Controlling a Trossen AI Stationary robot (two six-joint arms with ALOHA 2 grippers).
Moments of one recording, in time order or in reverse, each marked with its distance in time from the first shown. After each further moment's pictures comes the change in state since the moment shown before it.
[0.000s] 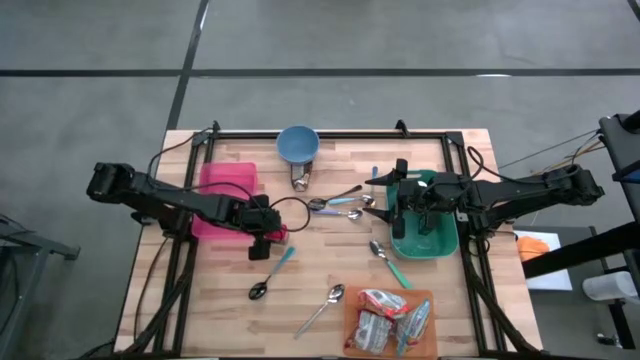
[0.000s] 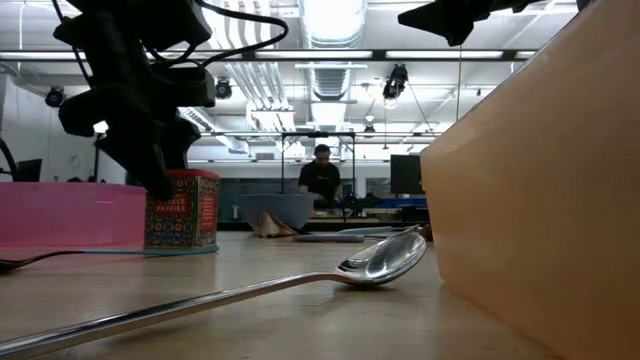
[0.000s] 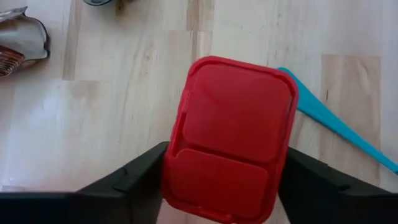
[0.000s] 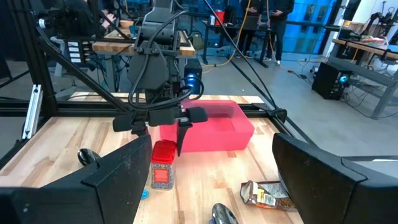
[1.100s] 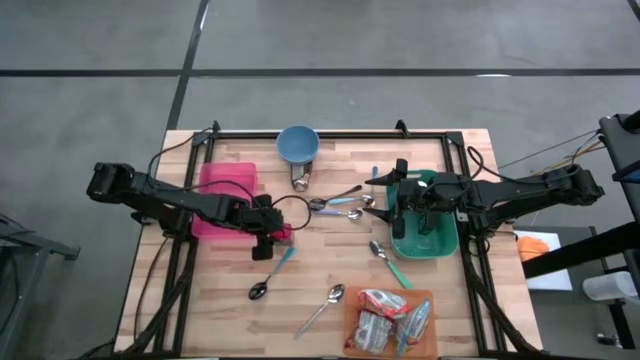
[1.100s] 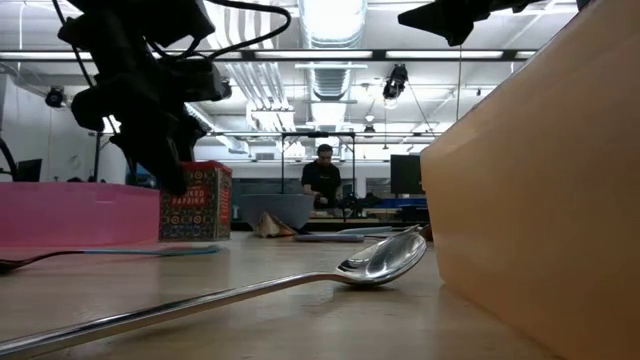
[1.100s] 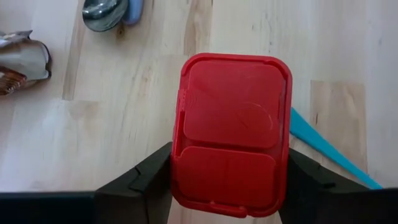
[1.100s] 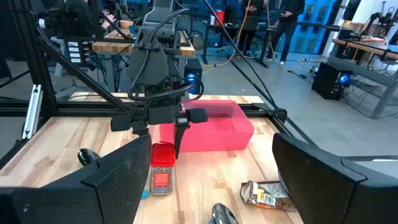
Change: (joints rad) left arm 0.003 0.000 0.004 0.061 0.007 -0.007; right arm 0.000 0.000 0.000 0.000 0.000 0.000
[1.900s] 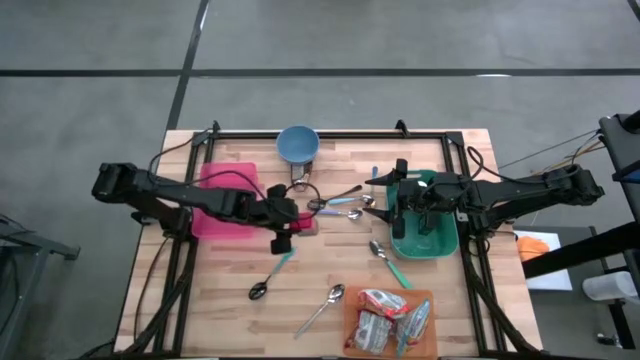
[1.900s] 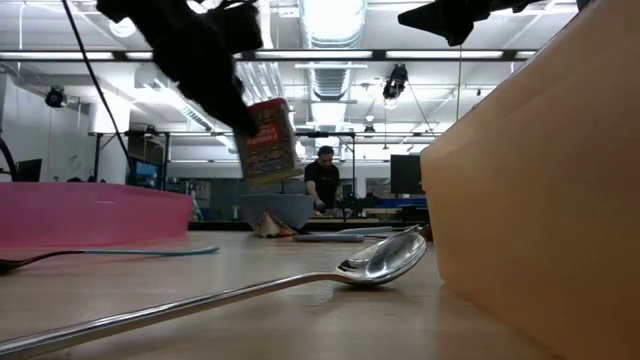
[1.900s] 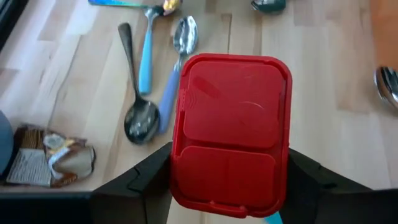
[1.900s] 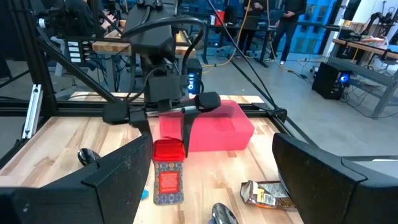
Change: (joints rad) left arm 0.022 0.058 0.188 0.091 -0.067 0.037; right arm 0.000 0.000 0.000 0.000 0.000 0.000
